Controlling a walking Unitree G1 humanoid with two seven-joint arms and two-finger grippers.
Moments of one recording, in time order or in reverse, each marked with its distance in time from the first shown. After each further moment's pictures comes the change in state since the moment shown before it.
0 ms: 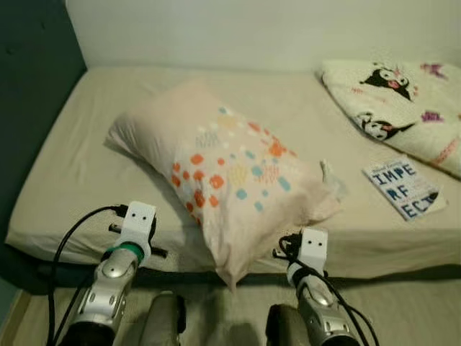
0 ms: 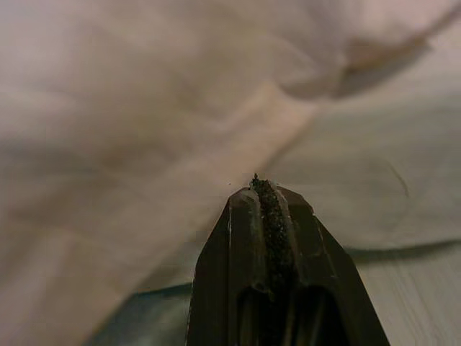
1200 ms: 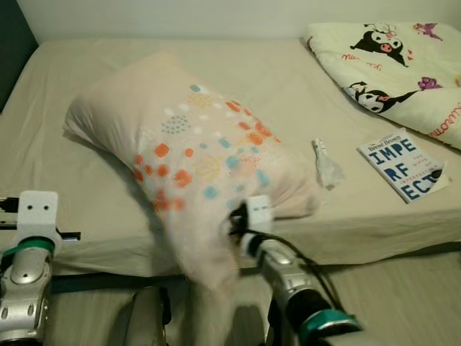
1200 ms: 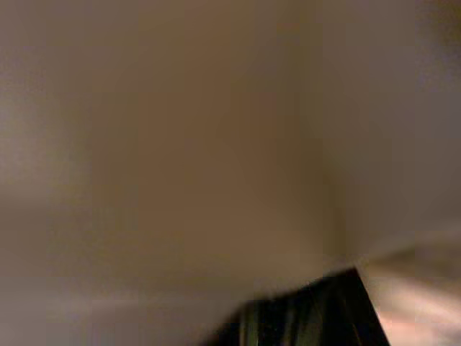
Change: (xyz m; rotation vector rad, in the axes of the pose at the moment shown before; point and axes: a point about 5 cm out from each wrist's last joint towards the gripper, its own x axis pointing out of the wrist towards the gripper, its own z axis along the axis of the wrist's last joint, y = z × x) left arm -0.050 0.130 0.020 0.048 -0.131 0.536; right arm 0.007 0.120 0.043 -0.038 -0.040 0.741
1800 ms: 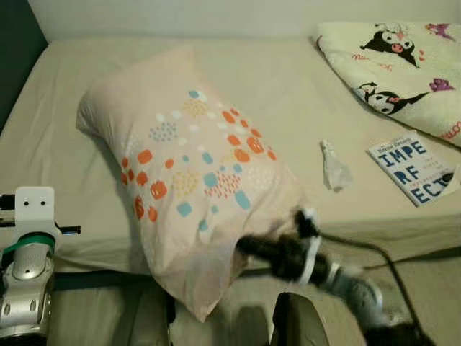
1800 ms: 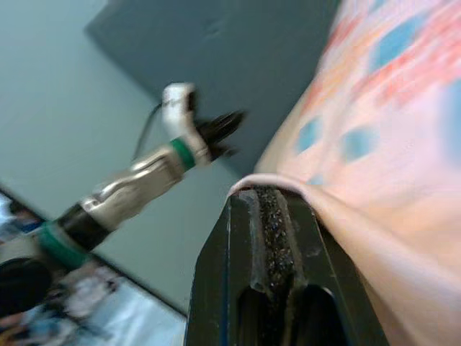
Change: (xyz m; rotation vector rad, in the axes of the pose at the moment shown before) left arm 0.003 -0.001 0.007 -0.032 -0.020 0.029; right arm -0.101 -0.043 0.049 0.288 -0.060 0.616
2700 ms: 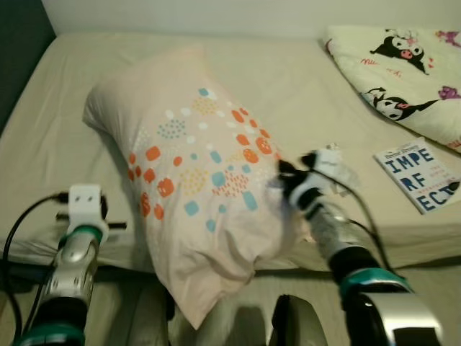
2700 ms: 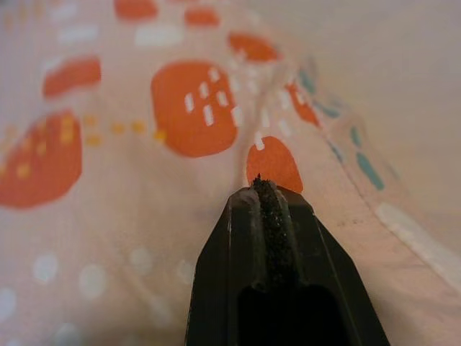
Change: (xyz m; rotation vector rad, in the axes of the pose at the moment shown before) left arm 0.027 -0.090 -0.006 -0.162 0.051 -0.340; right arm 0.047 -0.075 0.049 -0.318 -0.175 -0.916
